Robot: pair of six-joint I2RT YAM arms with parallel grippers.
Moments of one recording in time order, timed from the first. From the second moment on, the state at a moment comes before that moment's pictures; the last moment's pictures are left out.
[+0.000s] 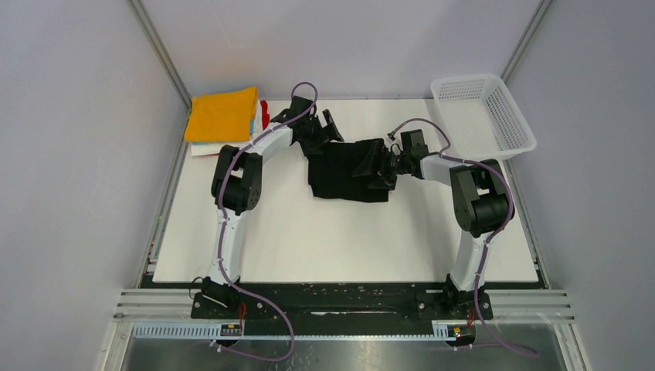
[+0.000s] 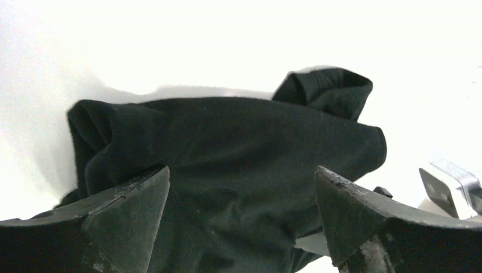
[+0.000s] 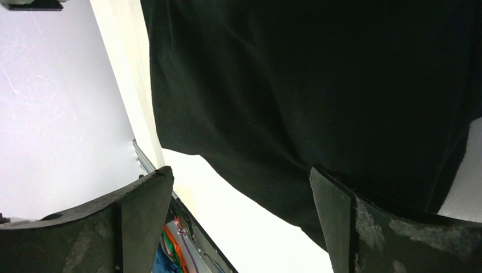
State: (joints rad) left arm -0.37 2.33 1.90 -0.41 0.30 -0.74; right arm 0.25 1.95 1.13 -0.09 -0.70 0.68
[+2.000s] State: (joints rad) left arm -0.62 1.35 0.81 -0.27 0.08 -0.80; right arm 0.29 1.55 1.22 -0.26 -0.46 0.65
